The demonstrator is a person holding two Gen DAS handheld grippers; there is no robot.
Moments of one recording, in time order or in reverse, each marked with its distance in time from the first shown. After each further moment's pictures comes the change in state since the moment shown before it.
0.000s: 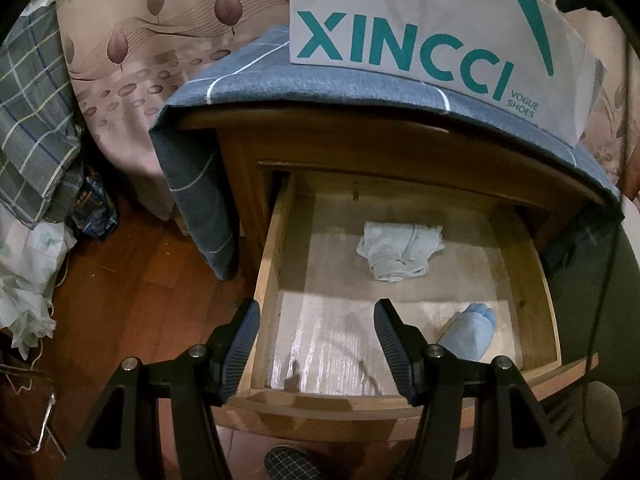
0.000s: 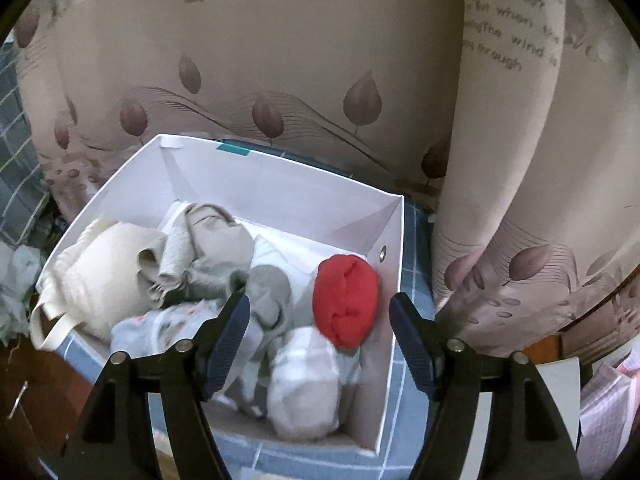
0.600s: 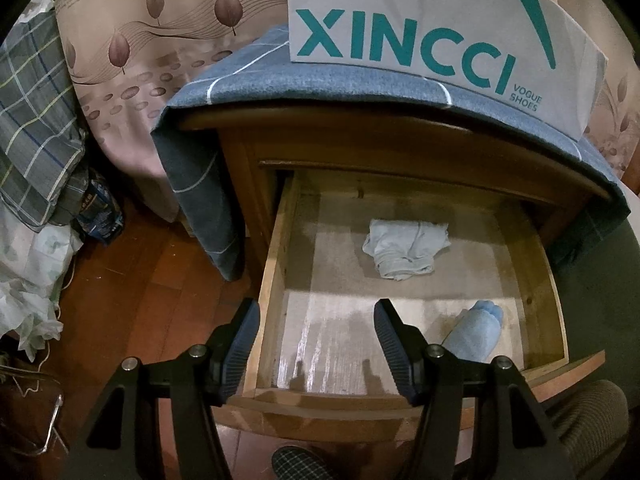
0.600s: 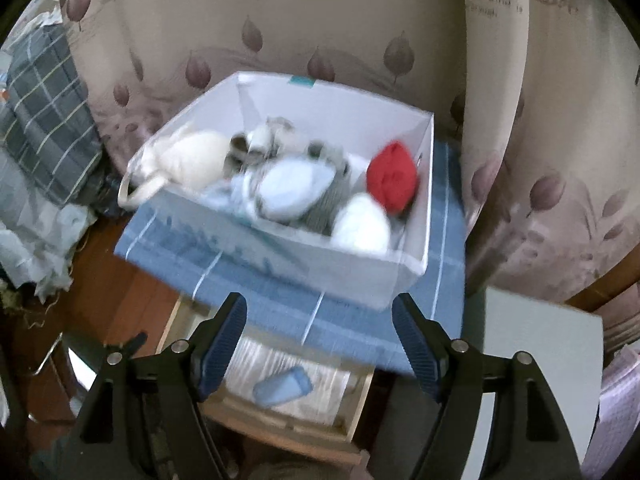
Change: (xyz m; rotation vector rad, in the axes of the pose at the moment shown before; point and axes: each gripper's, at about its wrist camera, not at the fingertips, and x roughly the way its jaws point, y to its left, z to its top) left arm 0.001 -0.003 -0.001 0.011 0.003 0.025; right arm -0.053 0.018 -0.101 -0.021 0.122 0.152
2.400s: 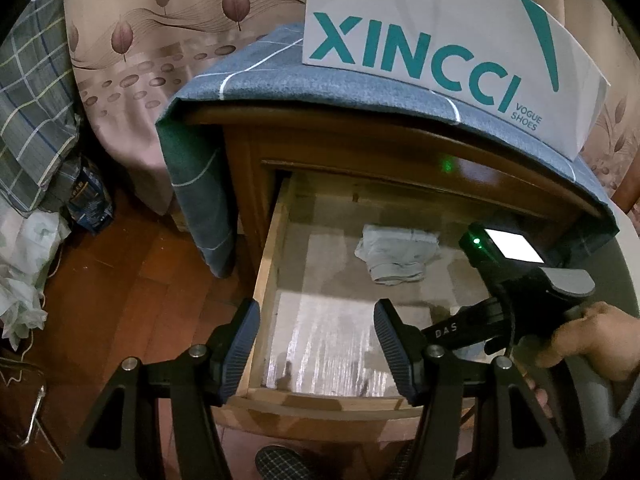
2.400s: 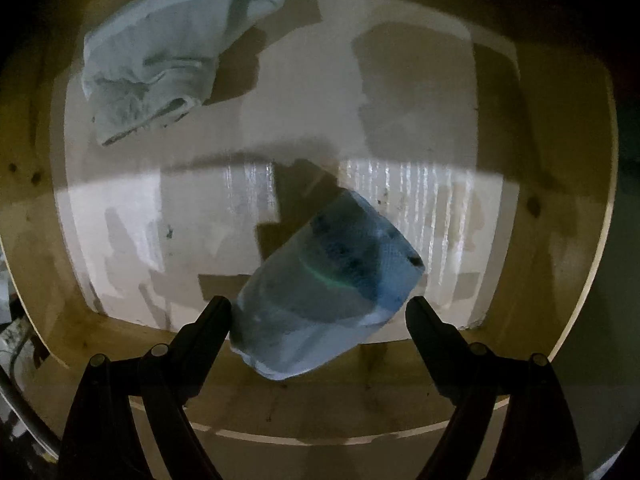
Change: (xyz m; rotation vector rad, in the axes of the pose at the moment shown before) left arm -0.003 0.011 0.001 -0.051 0.000 -0.062; right arm 0.327 0.030 -0.145 0.292 0.867 0.024
